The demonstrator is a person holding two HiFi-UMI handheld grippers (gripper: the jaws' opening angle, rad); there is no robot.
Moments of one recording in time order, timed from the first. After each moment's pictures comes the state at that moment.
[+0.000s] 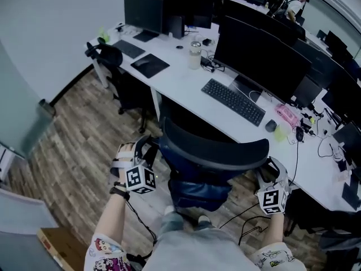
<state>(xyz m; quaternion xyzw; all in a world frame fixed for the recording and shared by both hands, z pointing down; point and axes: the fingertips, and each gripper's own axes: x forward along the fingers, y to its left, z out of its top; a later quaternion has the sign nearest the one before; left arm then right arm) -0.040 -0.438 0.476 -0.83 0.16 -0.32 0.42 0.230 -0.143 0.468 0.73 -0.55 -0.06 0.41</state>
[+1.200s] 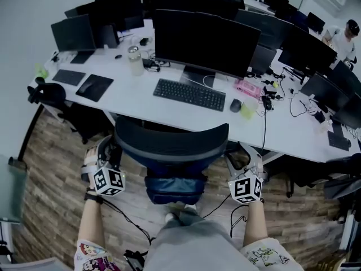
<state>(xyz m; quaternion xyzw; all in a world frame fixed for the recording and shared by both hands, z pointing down) 0.027 -0.532 0.476 -0.84 0.08 -0.28 0.46 0.218 -0.179 0.469 0.80 -0.45 -0.02 0.40</state>
